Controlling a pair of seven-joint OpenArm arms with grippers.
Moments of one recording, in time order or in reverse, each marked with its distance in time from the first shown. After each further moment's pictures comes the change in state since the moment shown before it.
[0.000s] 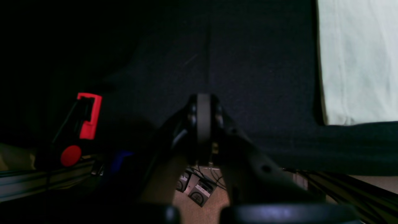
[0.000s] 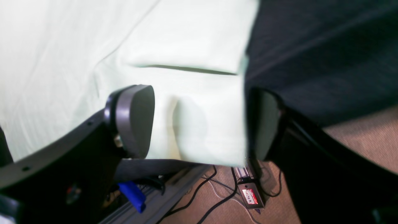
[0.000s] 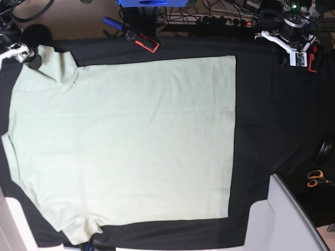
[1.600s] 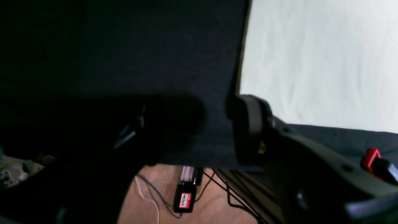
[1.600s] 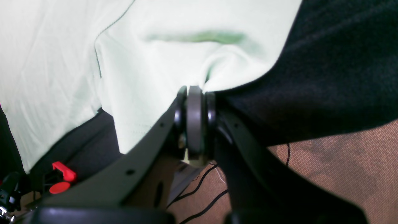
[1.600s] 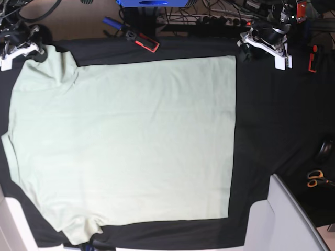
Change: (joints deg) left arm -9.0 3.1 0.8 -12.3 -25.3 -15.3 11.6; right arm 0.4 -1.4 -0.9 -0.4 -0.9 0.2 -2.3
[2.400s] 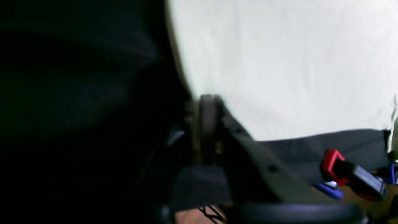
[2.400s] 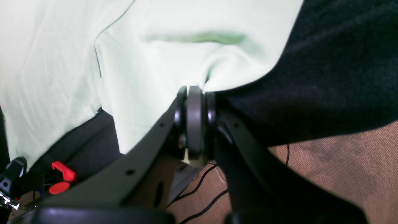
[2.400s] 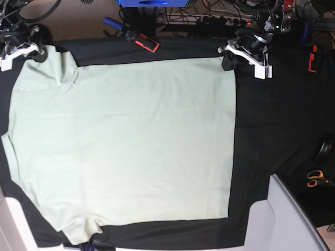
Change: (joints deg) left arm -6.2 -0.5 11.2 -6.4 -1.9 -1.1 -3.9; right arm 0.1 0.0 0.0 0.0 -0.2 0.0 -0.2
